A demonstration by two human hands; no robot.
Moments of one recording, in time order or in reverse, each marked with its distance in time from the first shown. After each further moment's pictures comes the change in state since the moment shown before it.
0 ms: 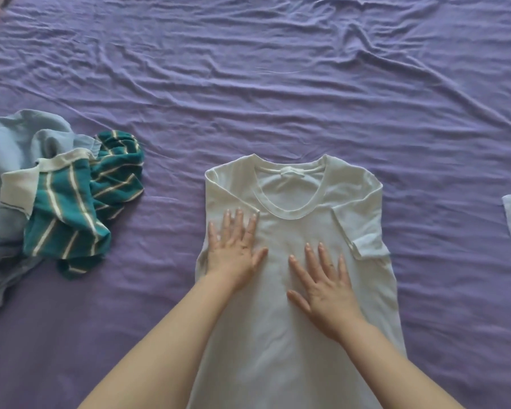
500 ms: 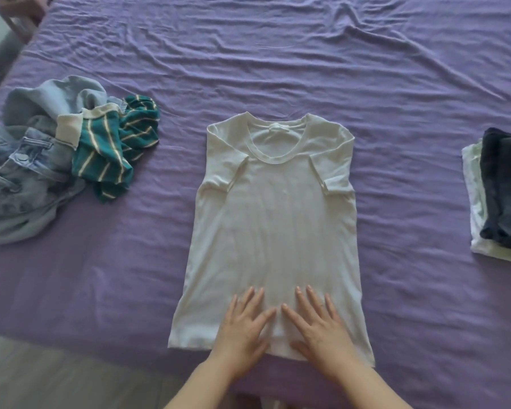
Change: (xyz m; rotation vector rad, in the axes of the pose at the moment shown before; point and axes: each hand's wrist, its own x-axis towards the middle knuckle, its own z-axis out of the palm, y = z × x) left_hand -0.273 0.098 0.058 -0.111 -0.157 0.236; right_hand -0.206 0.000 0.069 0.053 -0.105 -0.189
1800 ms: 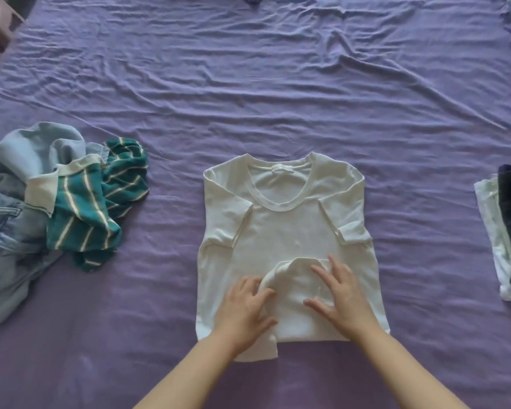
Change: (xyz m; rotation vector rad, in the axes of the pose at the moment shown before) left_hand 0.119 -0.090 -0.081 -0.136 0.084 0.021; right_hand 0.126 0.049 -0.082 0.464 0.246 0.269
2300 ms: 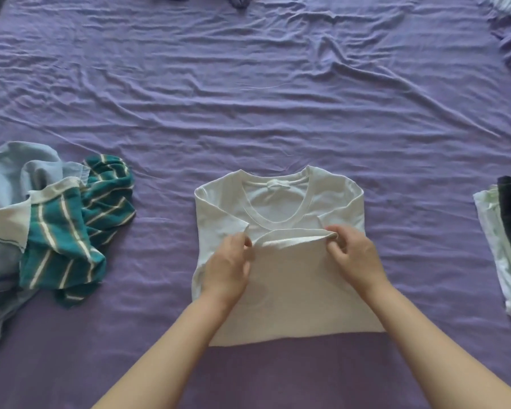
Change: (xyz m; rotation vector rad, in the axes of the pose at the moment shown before) left_hand 0.078 -0.021 -0.080 -0.247 0.393 -0.173; right_hand 0.086 -0.030 -0.070 0.261 0.336 0.083
